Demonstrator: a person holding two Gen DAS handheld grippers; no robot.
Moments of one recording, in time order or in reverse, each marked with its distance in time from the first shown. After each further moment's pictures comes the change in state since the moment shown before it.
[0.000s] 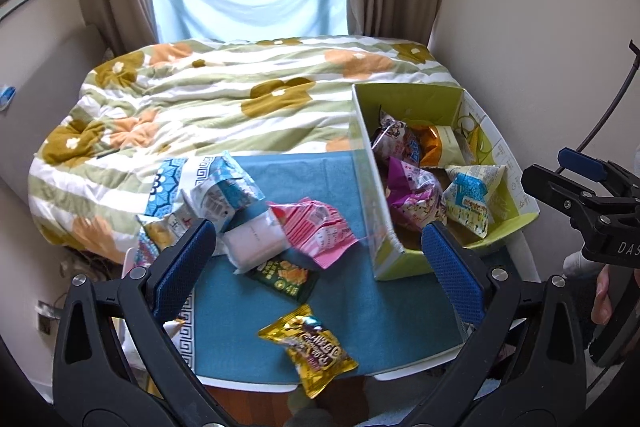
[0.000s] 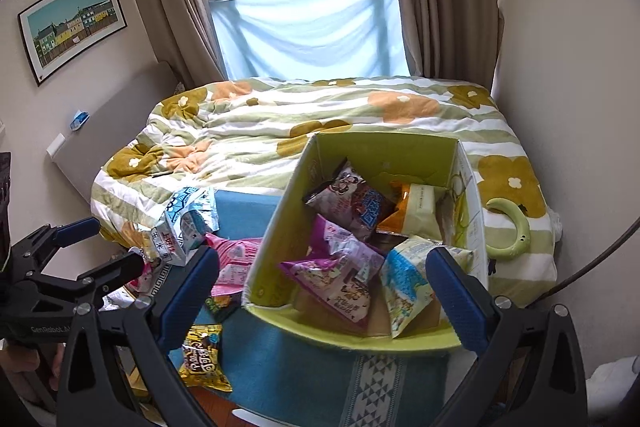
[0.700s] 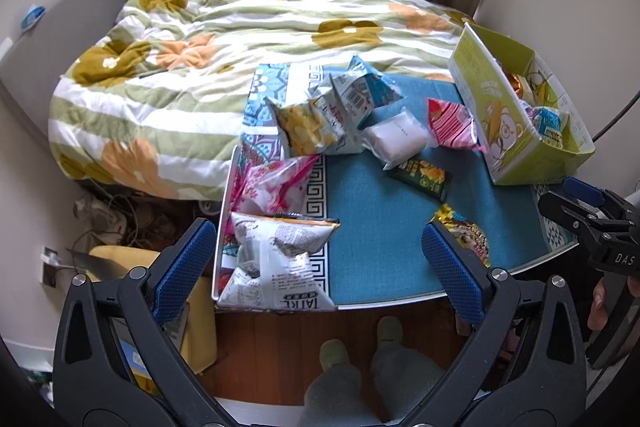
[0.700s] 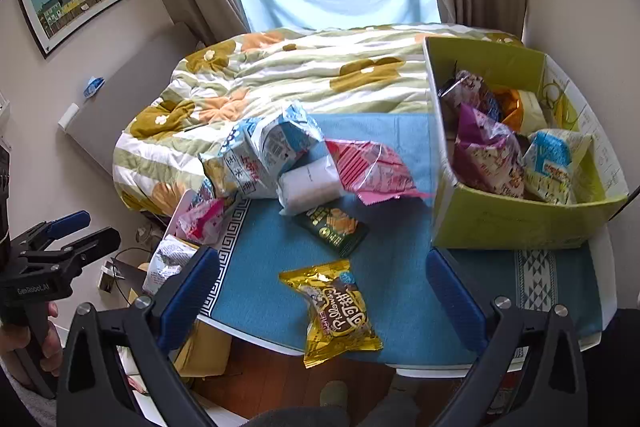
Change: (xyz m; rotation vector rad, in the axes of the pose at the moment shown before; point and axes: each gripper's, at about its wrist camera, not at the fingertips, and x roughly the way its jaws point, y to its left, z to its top) left arm 0.002 0.209 -0.119 -0.117 0.167 0.026; right arm 0.060 0.167 -0.098 0.050 0.161 0.056
